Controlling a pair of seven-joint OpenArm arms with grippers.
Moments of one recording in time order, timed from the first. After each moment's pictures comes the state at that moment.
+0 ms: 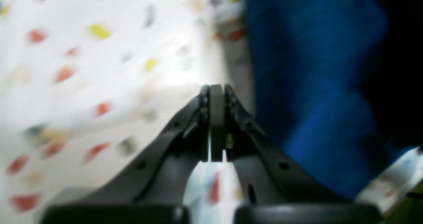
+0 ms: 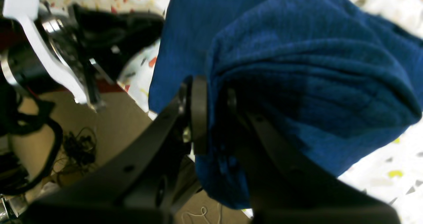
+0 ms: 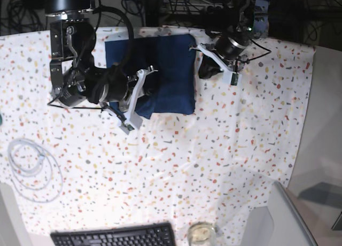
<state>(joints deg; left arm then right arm) 19.9 -4.8 -3.1 76.6 -14.6 -25.2 13.6 -4.5 -3.5 -2.8 95.2 28.3 26.4 -76.5</state>
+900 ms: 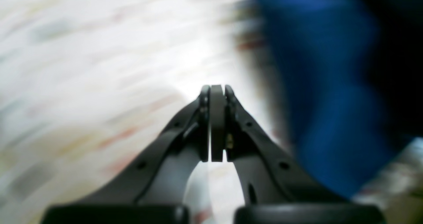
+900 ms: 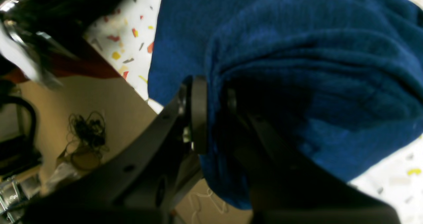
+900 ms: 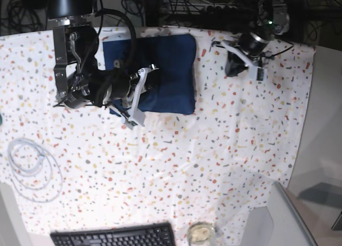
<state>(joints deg) 26.1 -8.9 -13.1 83.8 -14.6 -25.1 14.1 -2.4 -3.8 -2.8 89.2 28.9 26.5 -79.5</state>
